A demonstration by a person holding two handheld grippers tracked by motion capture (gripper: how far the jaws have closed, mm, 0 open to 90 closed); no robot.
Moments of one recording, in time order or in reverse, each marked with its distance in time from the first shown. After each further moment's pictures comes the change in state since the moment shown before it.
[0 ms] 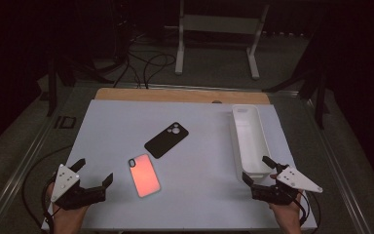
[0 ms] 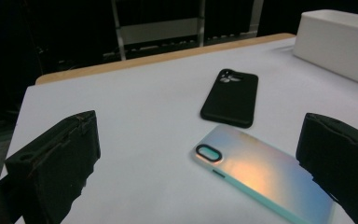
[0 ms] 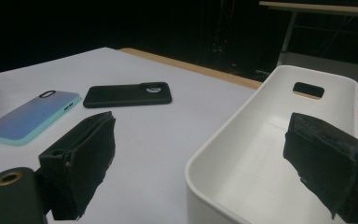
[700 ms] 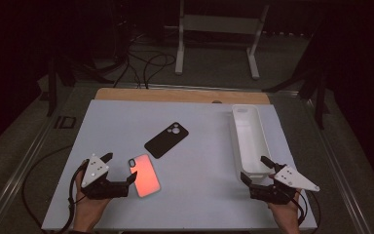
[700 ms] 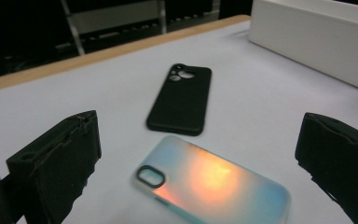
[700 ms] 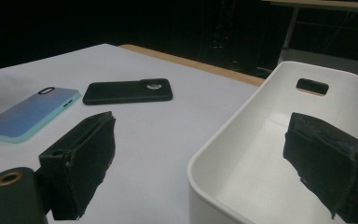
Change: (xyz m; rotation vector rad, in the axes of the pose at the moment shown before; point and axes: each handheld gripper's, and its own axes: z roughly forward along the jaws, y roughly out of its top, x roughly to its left) left arm -0.036 0.022 0.044 0.090 -0.156 0.058; right arm 0.001 -0.002 0.004 0.016 0.003 0.000
